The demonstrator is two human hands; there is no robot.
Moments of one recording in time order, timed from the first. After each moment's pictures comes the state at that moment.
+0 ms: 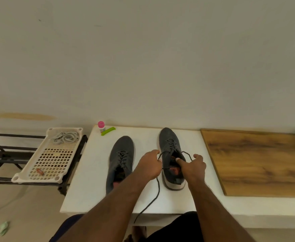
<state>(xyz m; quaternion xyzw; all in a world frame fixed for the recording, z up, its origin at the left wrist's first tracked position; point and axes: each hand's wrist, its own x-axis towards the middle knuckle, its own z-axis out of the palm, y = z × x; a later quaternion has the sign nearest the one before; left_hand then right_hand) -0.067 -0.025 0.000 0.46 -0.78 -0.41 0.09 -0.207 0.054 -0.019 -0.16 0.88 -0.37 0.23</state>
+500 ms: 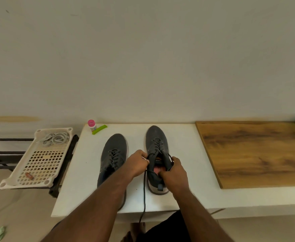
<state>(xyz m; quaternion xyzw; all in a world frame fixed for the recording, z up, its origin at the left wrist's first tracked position) -0.068 -0.052 -0.037 0.52 -0.71 -0.48 0.02 -0.175 0.064 -0.047 -0.26 0.84 -0.36 0.32</state>
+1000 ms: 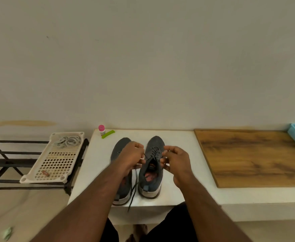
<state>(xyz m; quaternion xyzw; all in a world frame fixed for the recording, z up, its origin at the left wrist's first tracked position) -0.014 -0.030 0.049 0.52 -0.57 -0.61 0.17 -0.142 0.074 0.049 -0.16 0.69 -0.59 0.39</state>
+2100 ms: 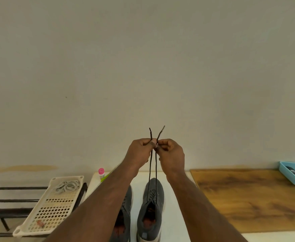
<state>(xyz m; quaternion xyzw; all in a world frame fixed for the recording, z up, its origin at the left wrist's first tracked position) -0.036 -0.027 0.208 0.36 -0.67 -0.54 0.36 -0.139 0.026 0.180 -0.37 0.68 -0.63 0.12</state>
